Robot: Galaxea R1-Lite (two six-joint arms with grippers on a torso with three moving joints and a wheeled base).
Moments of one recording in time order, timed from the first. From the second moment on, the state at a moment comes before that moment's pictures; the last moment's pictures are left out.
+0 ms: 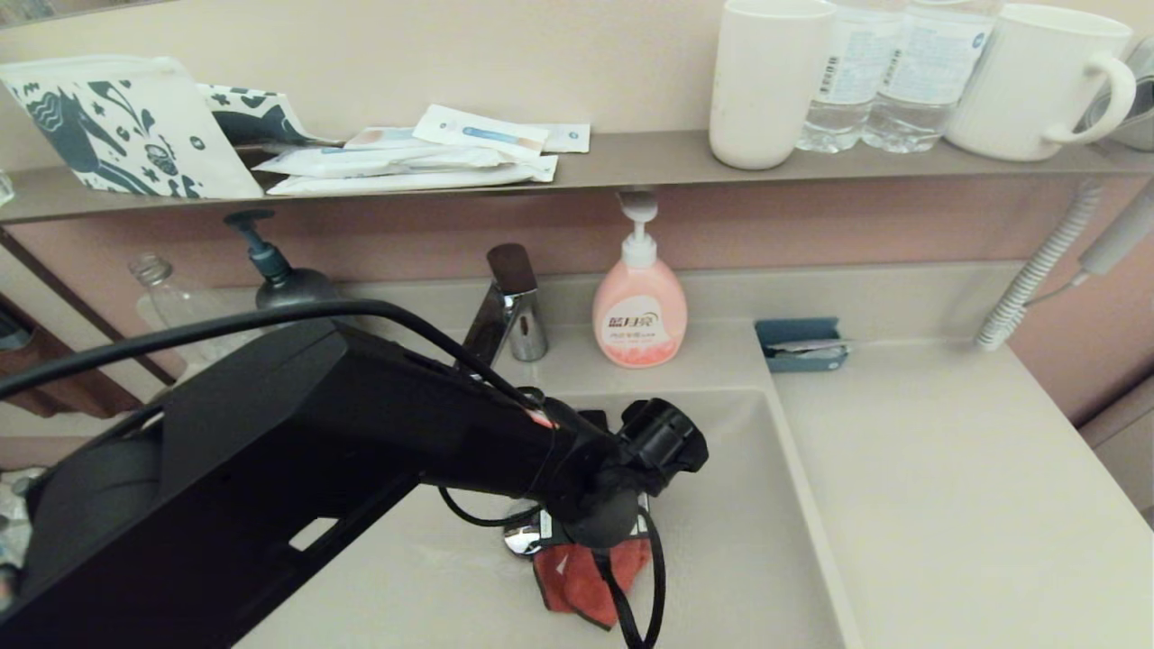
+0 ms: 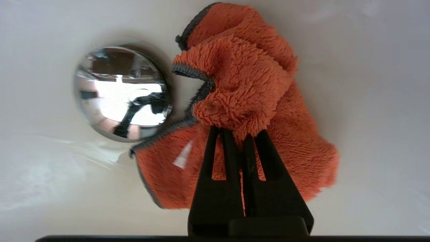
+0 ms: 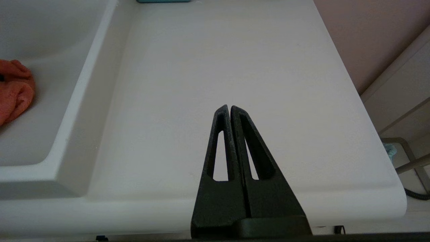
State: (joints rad) left arm -0.85 2.24 -1.45 0.40 0.52 -0.78; right arm 0.01 0.00 0.00 0.00 0.00 -0.01
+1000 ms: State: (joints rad) left arm -0.70 2.19 -1.26 0.20 0.51 -0.61; right arm 0.01 0.00 0.00 0.00 0.00 -0.01
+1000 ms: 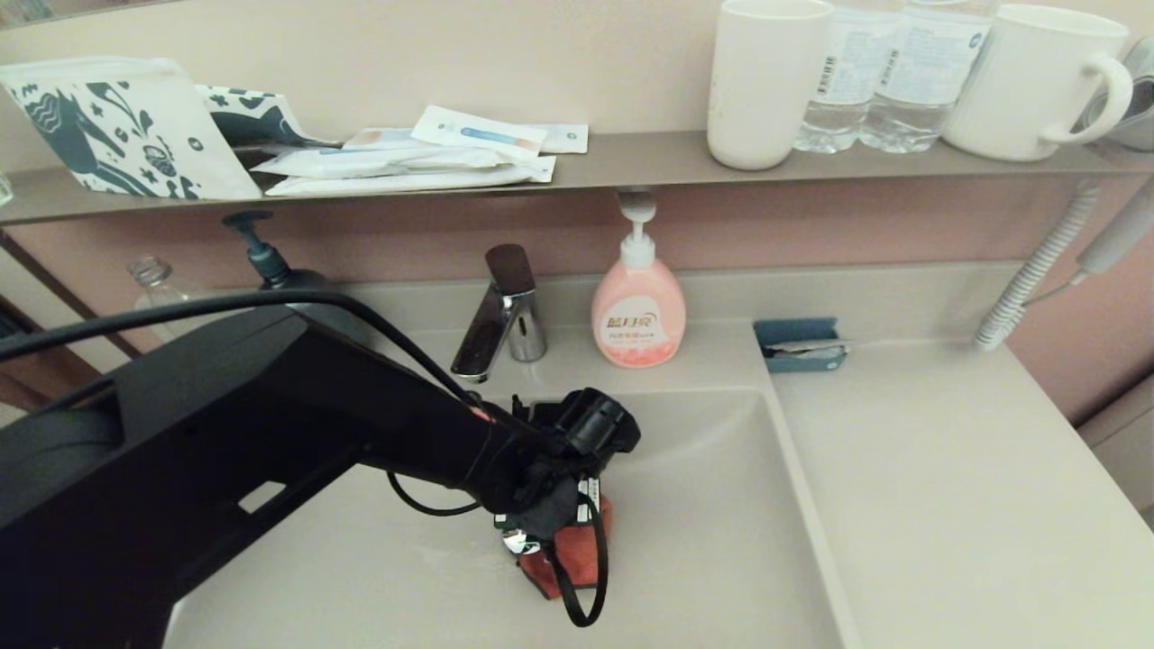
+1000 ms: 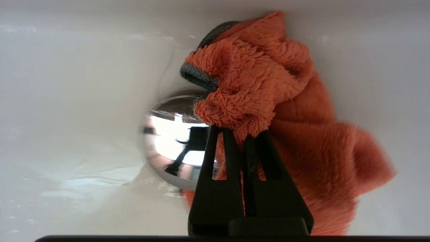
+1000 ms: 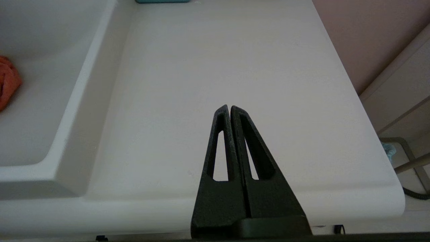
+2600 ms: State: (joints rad) left arm -0.79 2.04 -1.12 0.02 0.66 -0.80; right arm 0.01 0.00 0.00 0.00 0.00 -0.01
